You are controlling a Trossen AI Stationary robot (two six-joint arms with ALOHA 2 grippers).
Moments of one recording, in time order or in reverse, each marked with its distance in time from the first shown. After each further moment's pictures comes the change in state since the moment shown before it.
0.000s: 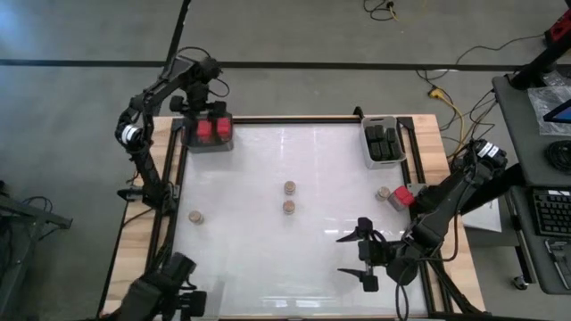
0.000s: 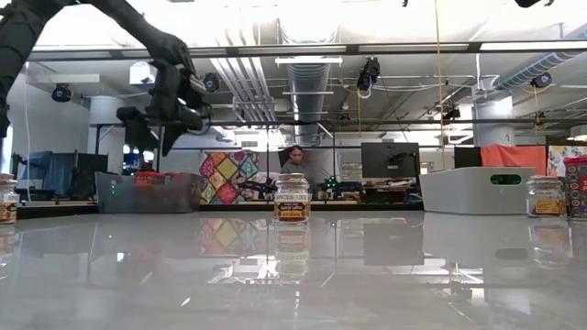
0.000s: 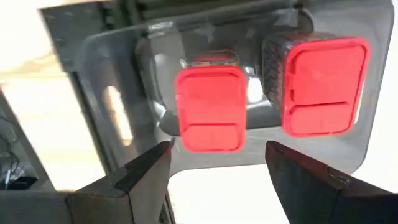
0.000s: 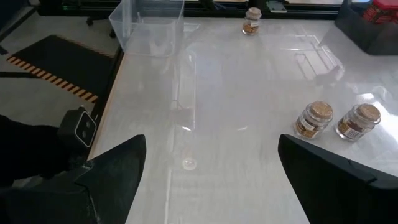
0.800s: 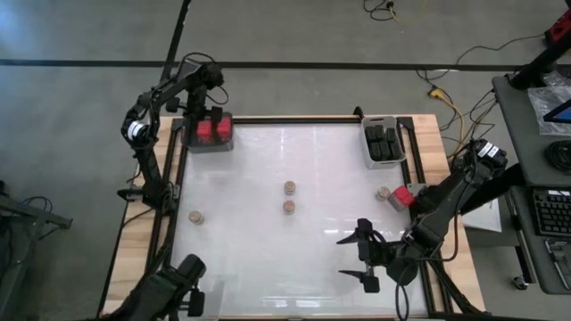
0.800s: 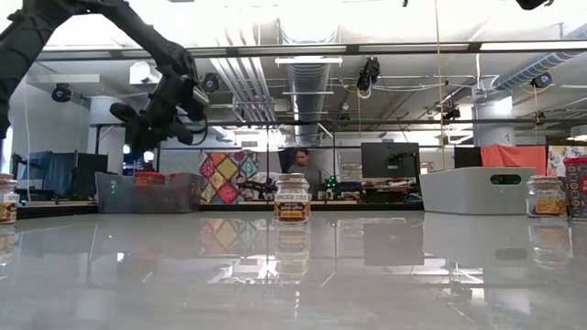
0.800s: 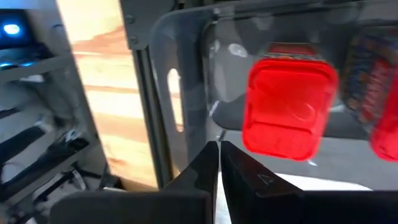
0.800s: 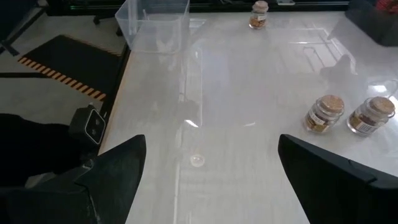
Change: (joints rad) left arm -0.020 0.061 0.000 -0.097 -0.196 -0.124; right arm -0.003 0.000 0.000 -0.002 -0.033 0.028
